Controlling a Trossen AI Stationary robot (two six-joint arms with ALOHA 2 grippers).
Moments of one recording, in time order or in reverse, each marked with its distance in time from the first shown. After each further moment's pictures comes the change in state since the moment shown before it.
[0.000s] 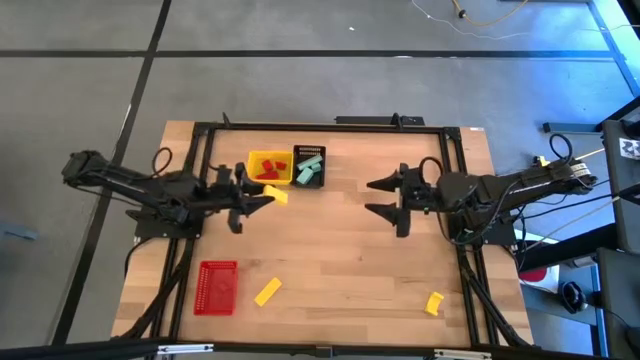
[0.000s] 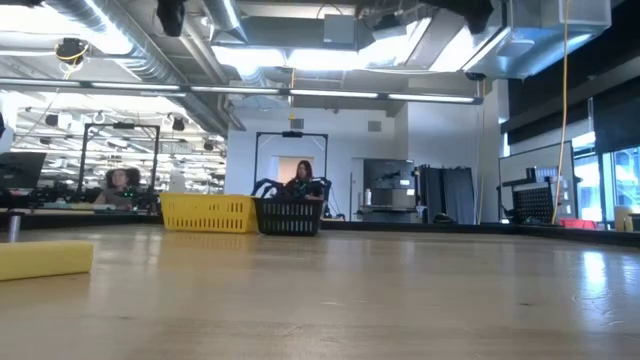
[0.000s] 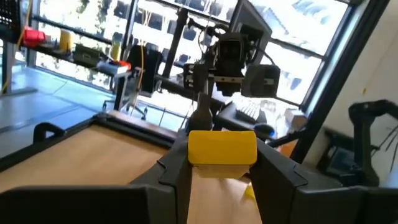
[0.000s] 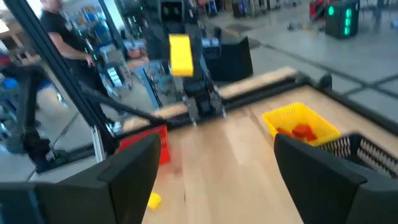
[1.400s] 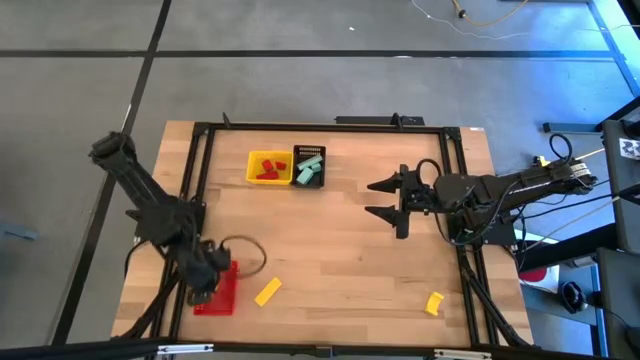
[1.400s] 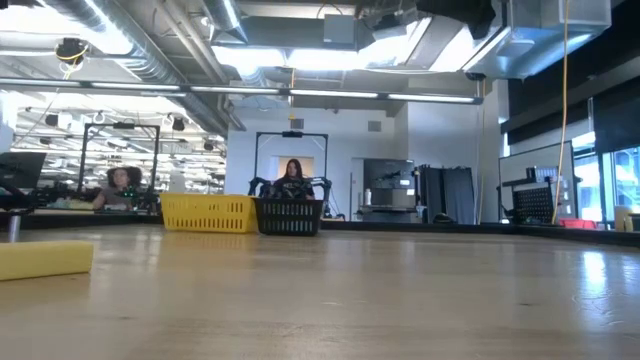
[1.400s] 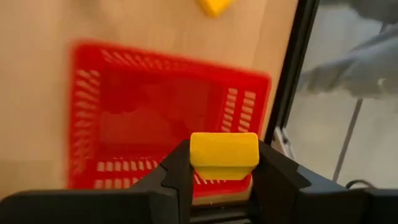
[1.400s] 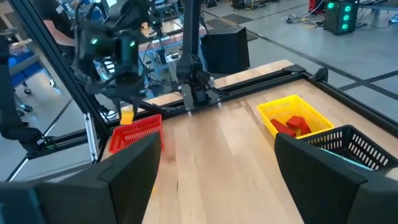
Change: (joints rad) left arm -0.612 0.368 0.298 -1.157 0.458 -0.850; right arm 0.000 0.001 0.000 -0.065 -0.001 -0.021
